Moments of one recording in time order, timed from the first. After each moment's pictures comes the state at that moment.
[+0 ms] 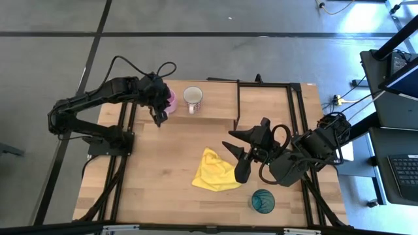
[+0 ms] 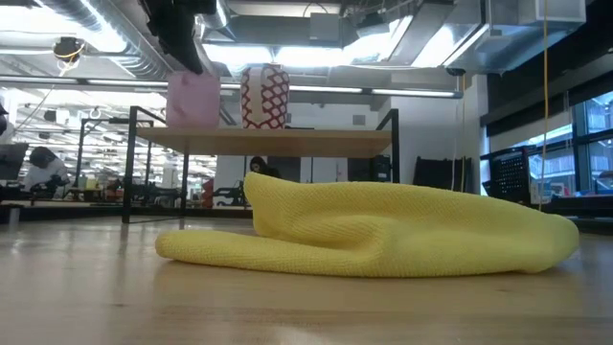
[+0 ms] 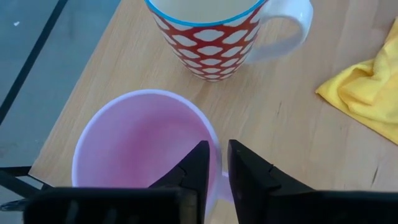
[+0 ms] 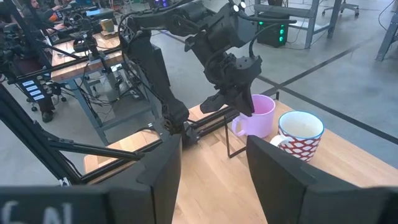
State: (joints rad) left arm 0.38 1.13 1.24 -1.06 -0.09 0.06; right arm 0.61 1.81 2.34 -1.04 1.00 0.65
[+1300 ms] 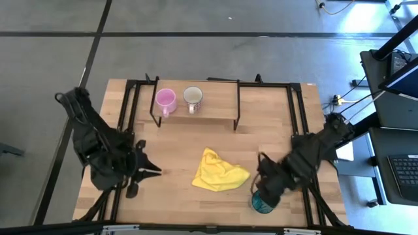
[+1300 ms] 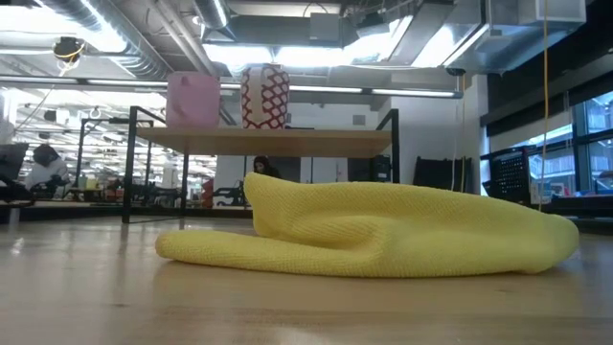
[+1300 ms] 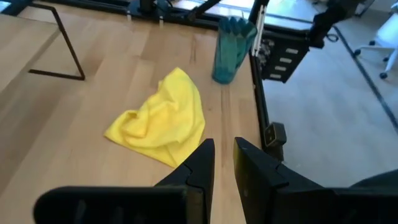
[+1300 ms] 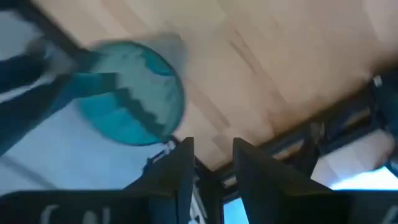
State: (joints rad) left arm -0.92 1.17 1.28 -0.86 -0.70 -0.78; right arm 0.65 1.69 1.77 -1.57 -0.19 1.34
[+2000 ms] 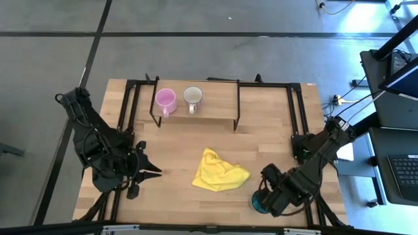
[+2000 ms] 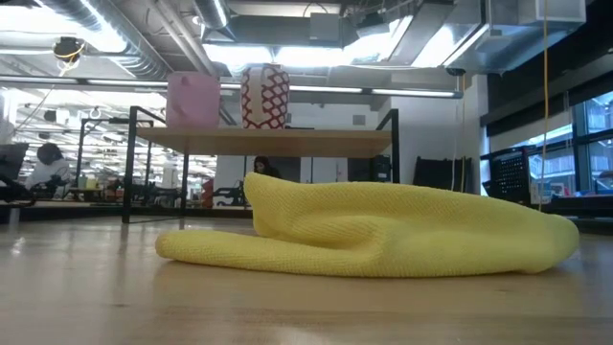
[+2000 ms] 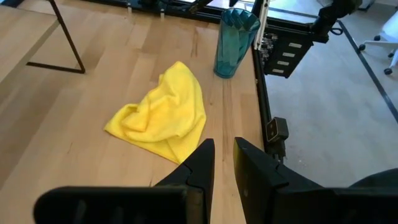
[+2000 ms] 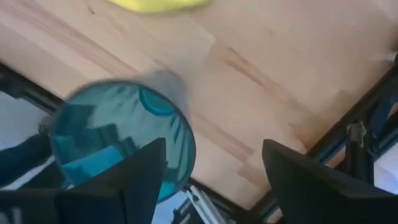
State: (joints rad) left arm -0.92 1.18 1.28 -0.87 -0.69 -0.81; right arm 0.79 1.72 1.64 -1.46 0.01 1.75
